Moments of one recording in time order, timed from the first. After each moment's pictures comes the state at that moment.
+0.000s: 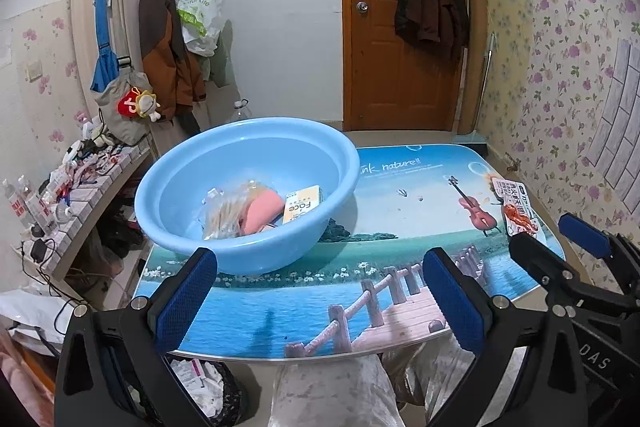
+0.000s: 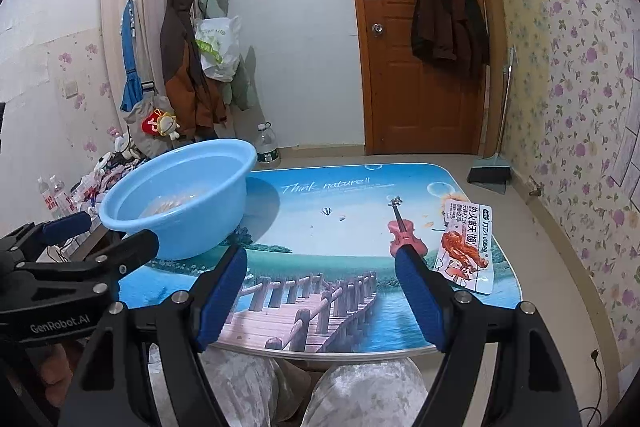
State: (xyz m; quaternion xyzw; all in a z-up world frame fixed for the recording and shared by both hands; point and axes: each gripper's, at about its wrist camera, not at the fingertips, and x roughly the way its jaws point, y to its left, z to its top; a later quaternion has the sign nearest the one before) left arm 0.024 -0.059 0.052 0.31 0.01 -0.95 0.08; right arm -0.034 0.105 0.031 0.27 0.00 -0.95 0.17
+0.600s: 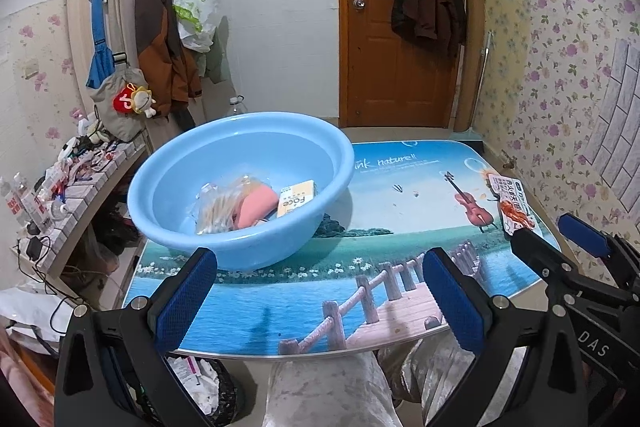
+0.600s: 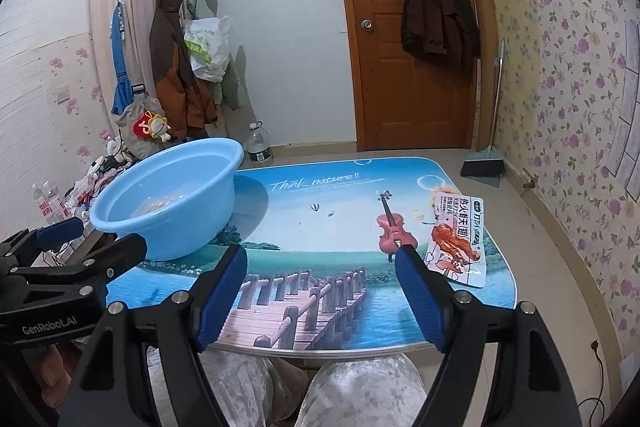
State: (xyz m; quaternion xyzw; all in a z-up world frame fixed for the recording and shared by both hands) left arm 0.022 -0.058 0.044 0.32 0.02 -0.95 0.06; right arm -0.037 0.111 0.026 0.28 -0.01 -0.95 0.16
